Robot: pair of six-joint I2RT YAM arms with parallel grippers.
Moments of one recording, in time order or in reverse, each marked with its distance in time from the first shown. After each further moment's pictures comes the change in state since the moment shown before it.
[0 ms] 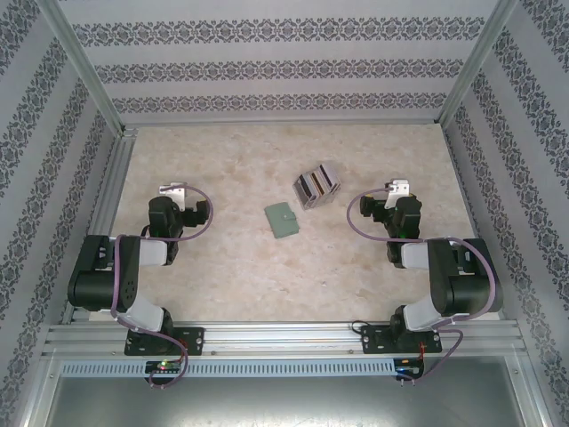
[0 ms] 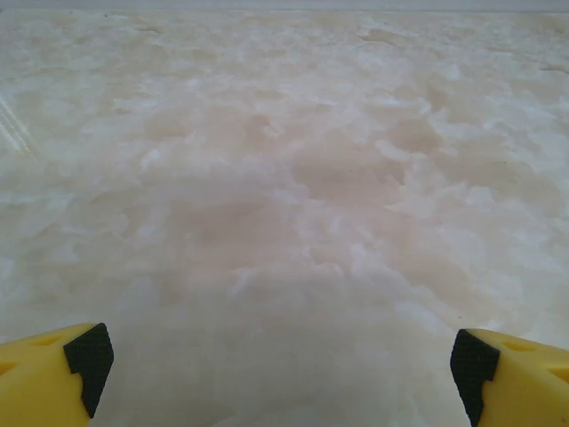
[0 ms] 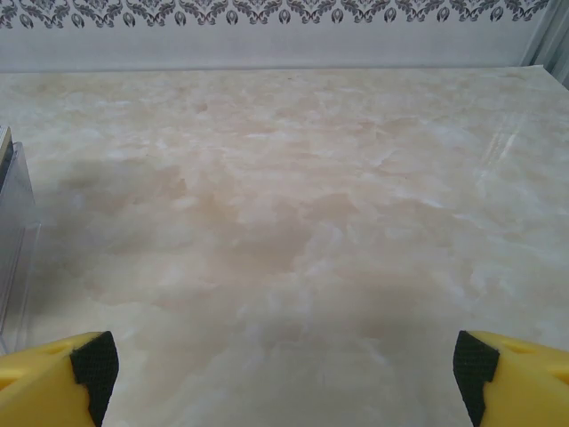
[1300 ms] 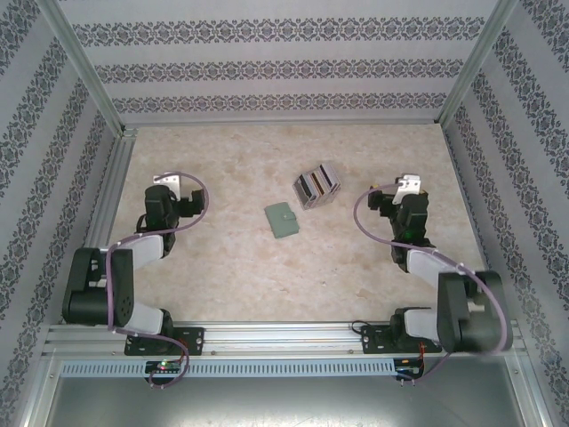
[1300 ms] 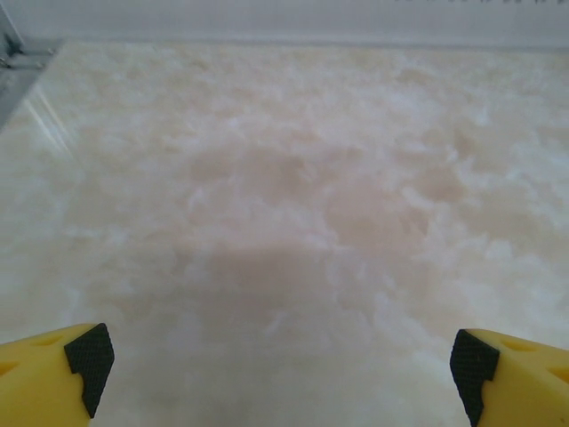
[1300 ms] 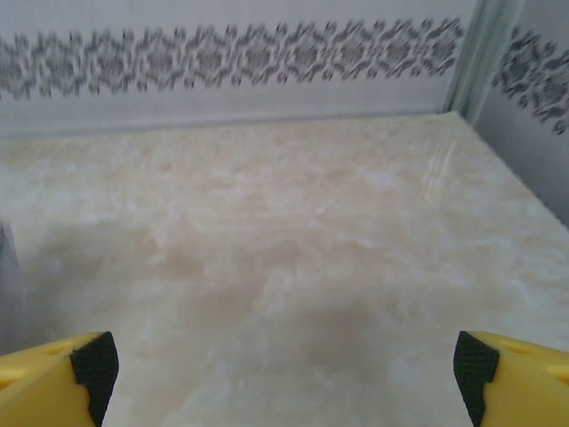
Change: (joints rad) left arm 0.000 -0.139 0.110 -0.246 -0.086 -0.032; right arm 0.011 -0.270 0.038 -0.231 0.128 0.057
